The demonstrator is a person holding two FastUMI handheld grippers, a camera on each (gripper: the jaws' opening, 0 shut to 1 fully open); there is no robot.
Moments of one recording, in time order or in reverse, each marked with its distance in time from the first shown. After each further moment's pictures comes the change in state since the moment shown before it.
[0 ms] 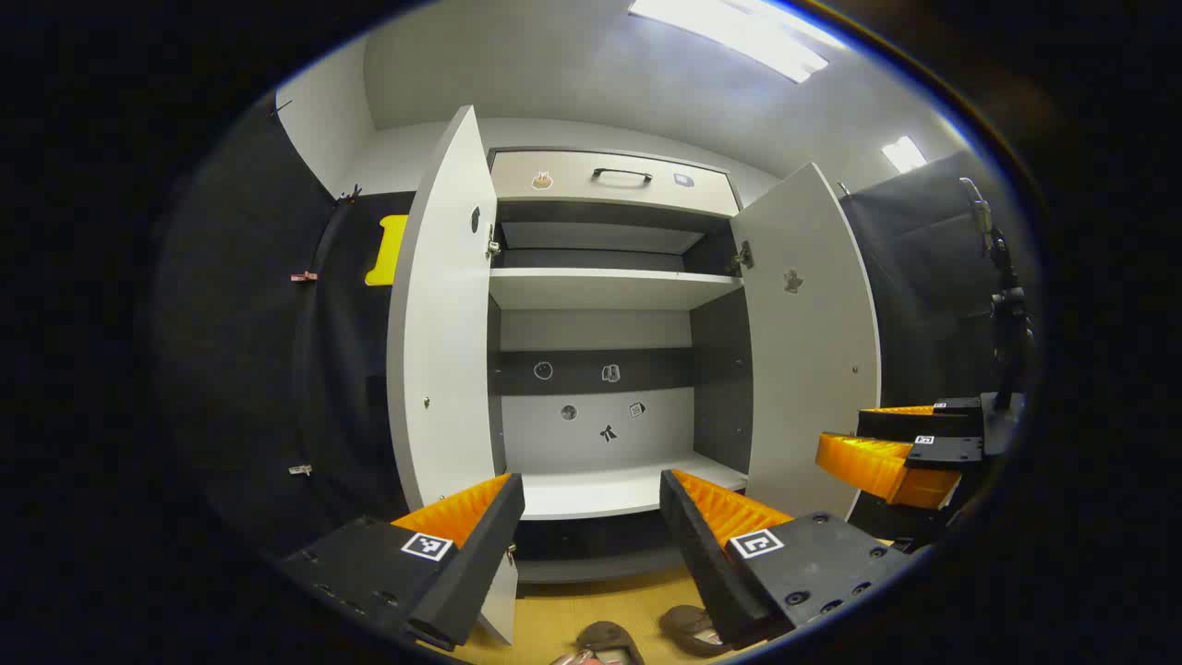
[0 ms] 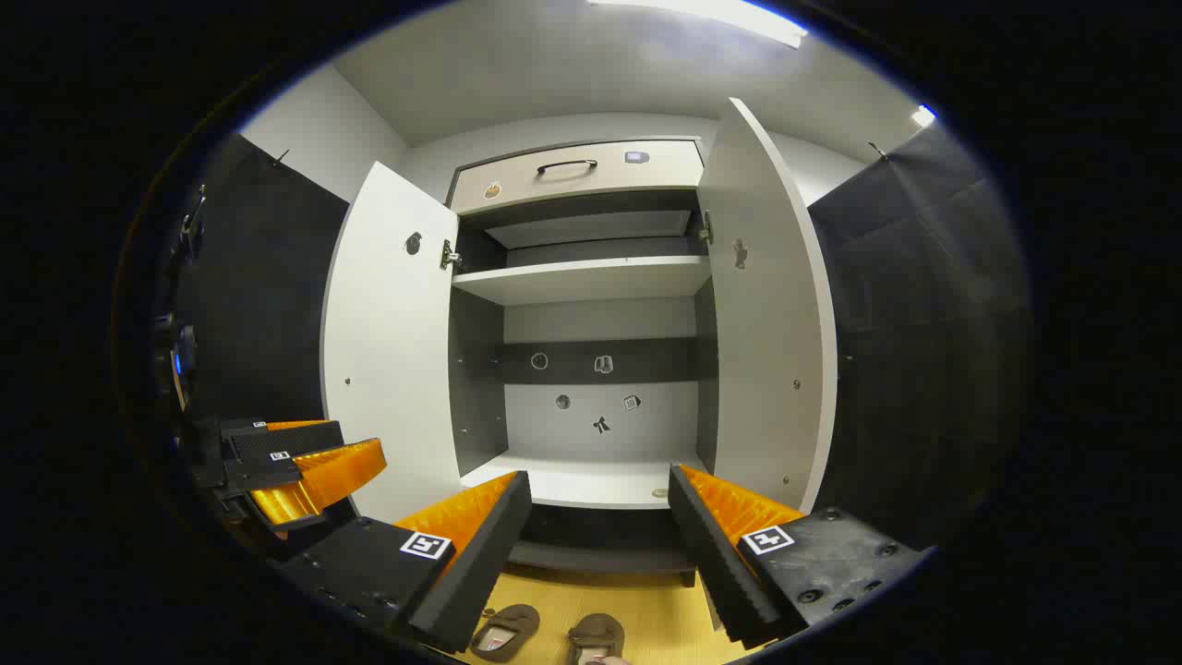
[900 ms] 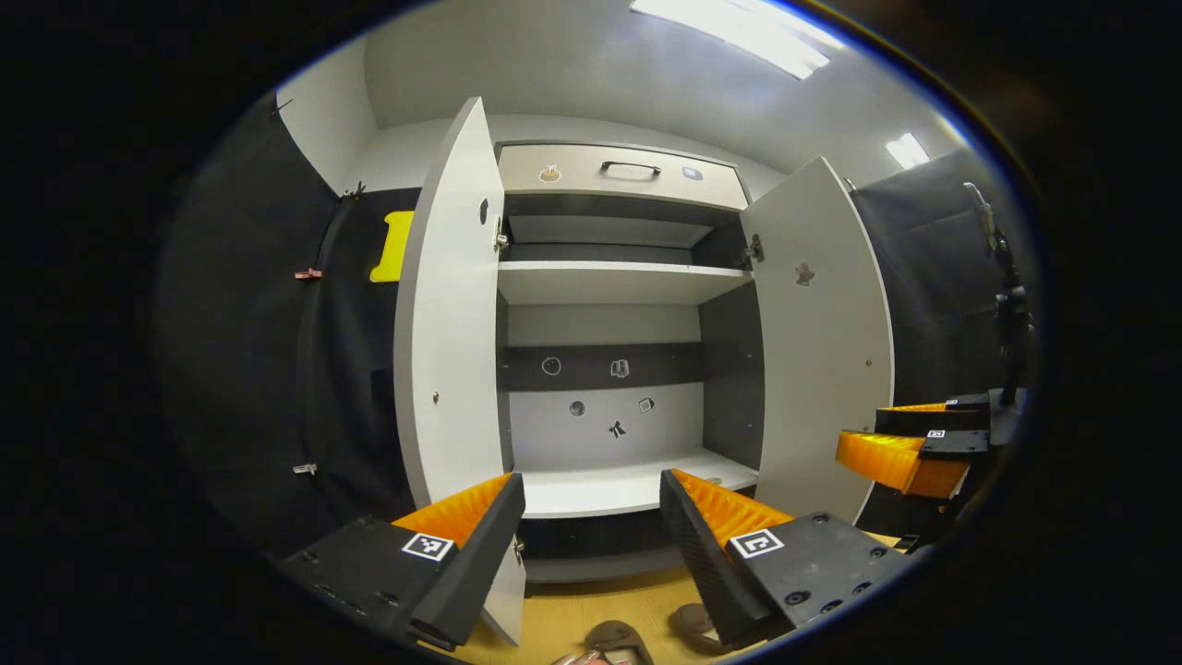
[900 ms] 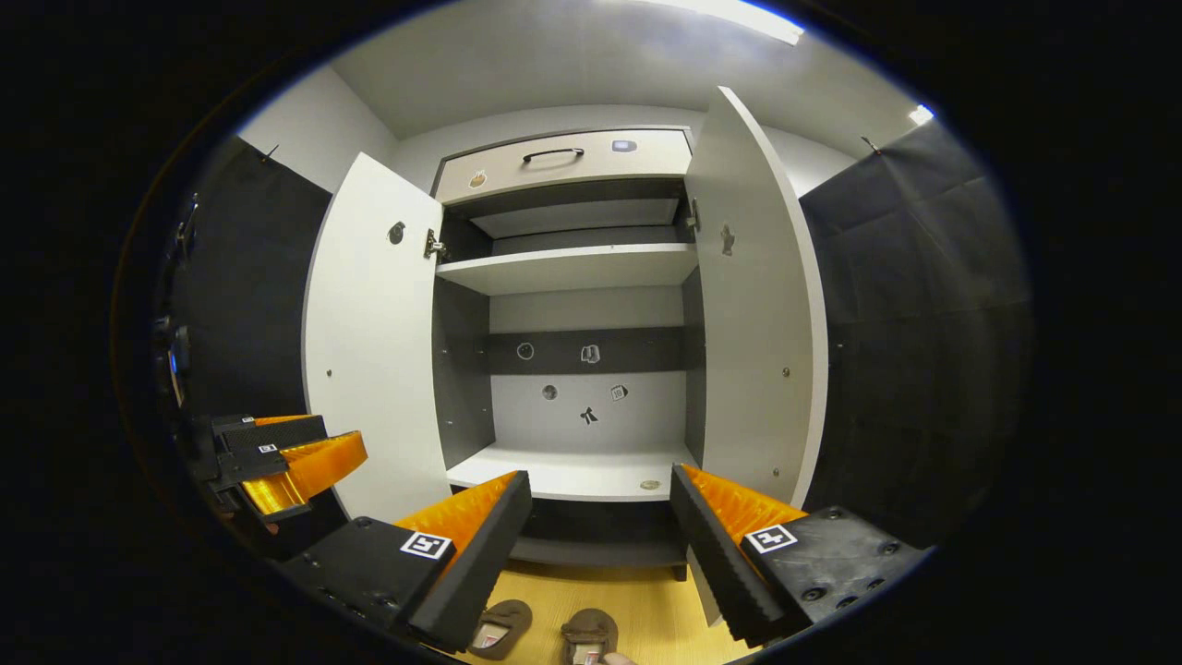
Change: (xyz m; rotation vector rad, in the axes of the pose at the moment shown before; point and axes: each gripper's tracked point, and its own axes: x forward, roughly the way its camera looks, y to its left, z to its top) left arm 0.009 0.011 -0.008 0.000 0.015 0.022; right arm 0.005 -0.008 -0.009 0.000 0.024 -0.035
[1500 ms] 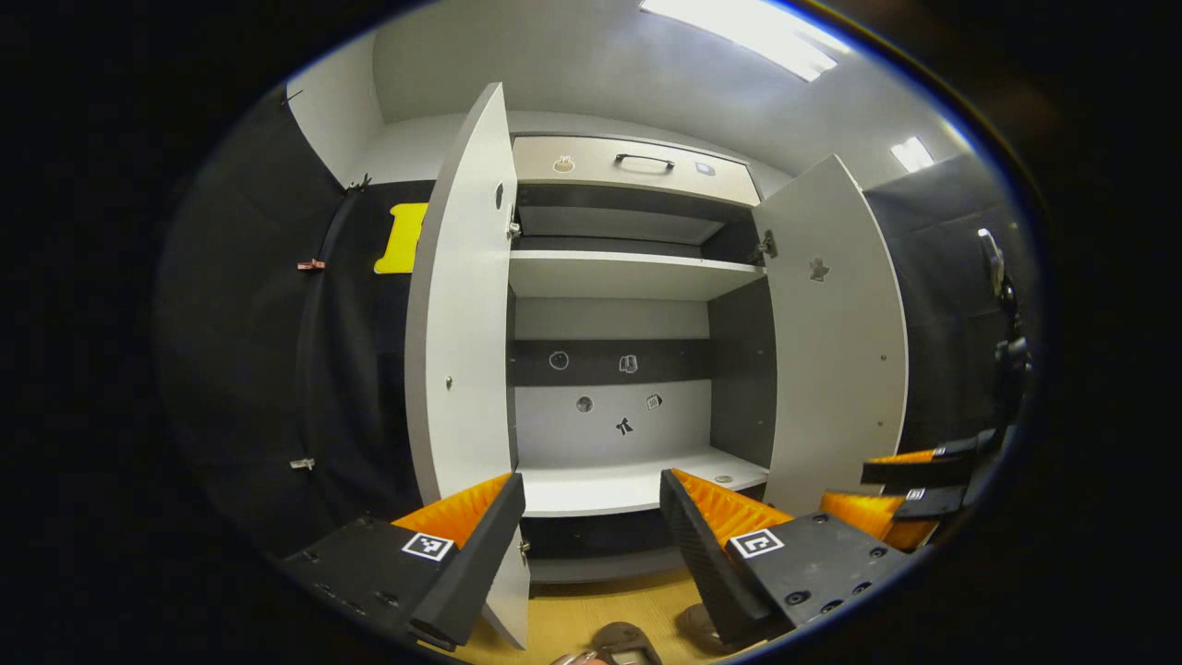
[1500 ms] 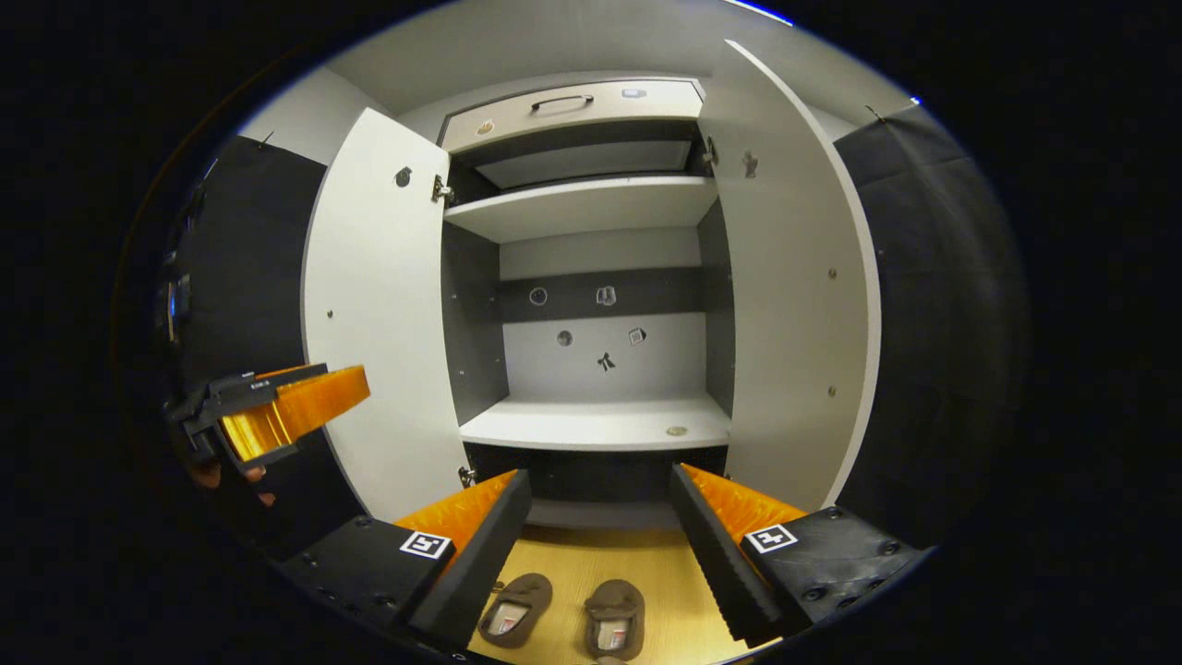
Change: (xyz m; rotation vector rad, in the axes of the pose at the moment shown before) left arm 0.017 0.022 -0.019 -0.039 -0.008 -0.004; right arm 0.007 0.027 -0.096 0.036 0.184 0.026
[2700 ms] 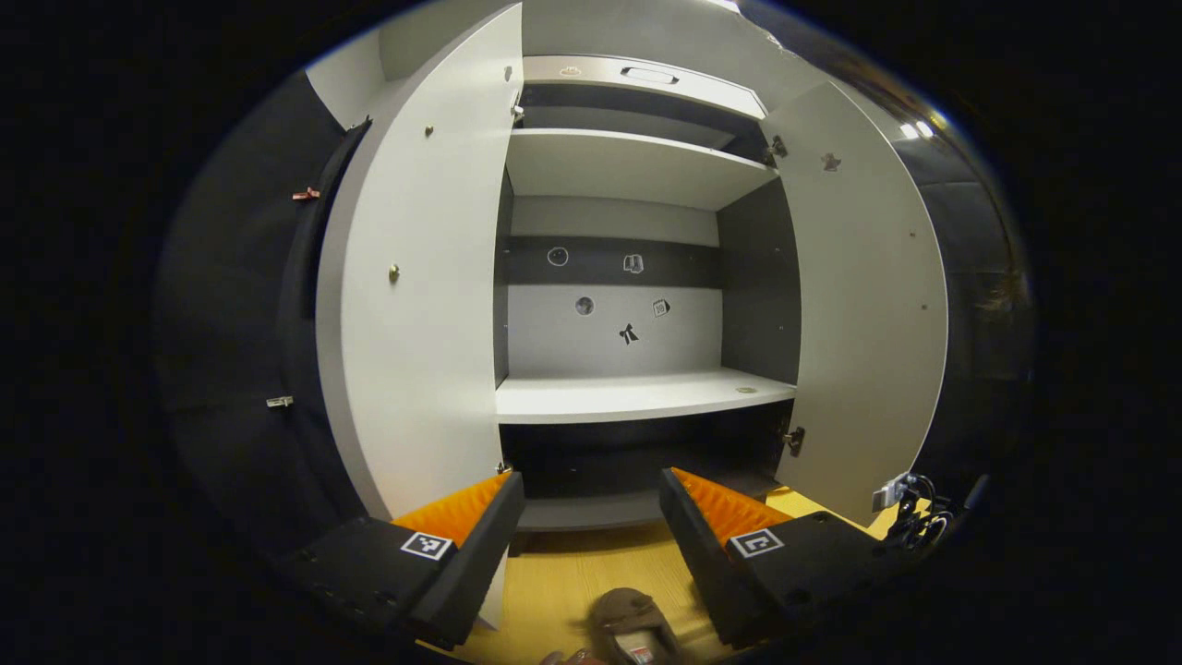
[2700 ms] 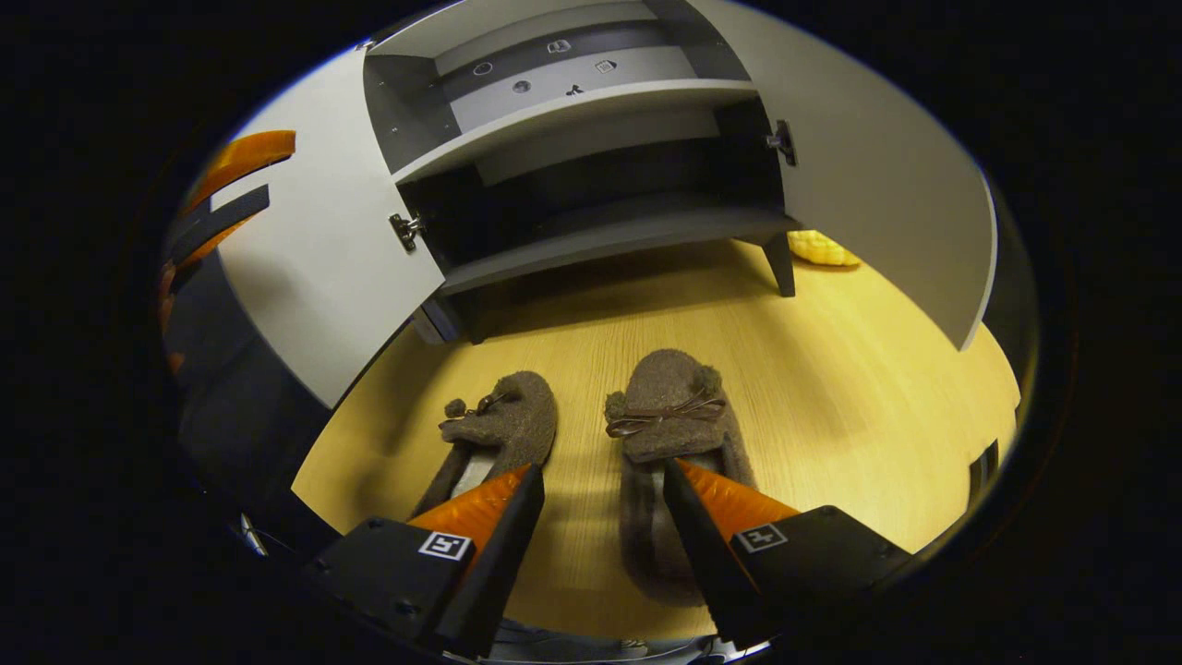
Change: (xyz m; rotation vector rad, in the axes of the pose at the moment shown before) left arm 0.041 0.002 -0.168 -0.004 0.188 0.004; right arm 0.056 0.001 -0.351 0.203 0.560 0.026
